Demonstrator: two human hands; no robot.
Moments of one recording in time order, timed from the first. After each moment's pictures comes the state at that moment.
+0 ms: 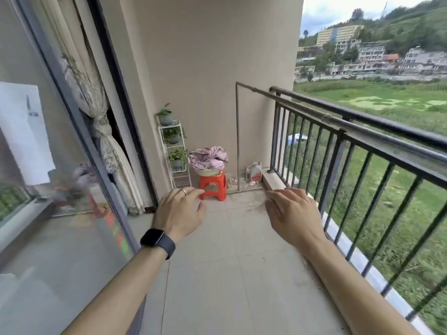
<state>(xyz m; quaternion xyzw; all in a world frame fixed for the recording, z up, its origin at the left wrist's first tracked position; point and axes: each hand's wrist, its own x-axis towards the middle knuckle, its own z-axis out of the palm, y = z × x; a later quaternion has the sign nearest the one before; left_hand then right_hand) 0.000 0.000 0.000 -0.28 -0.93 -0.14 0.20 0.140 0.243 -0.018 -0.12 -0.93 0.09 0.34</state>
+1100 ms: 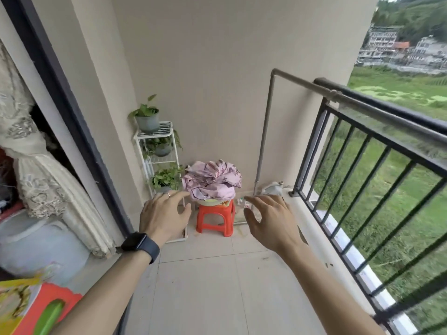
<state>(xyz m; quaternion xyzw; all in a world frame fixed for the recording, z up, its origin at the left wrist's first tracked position) -0.748 0.189 -0.074 -0.23 -0.95 -0.18 0.13 -0.624 0.428 -0.086 -0.10 -0.96 0.13 0.24</state>
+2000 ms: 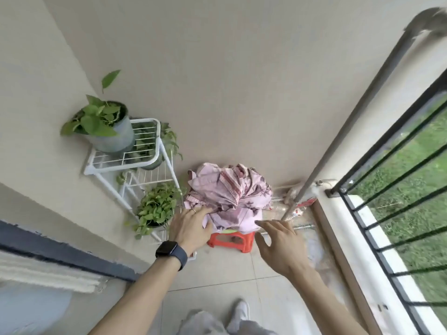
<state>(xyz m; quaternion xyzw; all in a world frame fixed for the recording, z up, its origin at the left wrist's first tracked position) -1.272 0.375 -0.226 -0.24 -0.96 -0.13 -0.08 -1.127 0.575 -0.234 -0.18 -0.96 0.19 0.05</state>
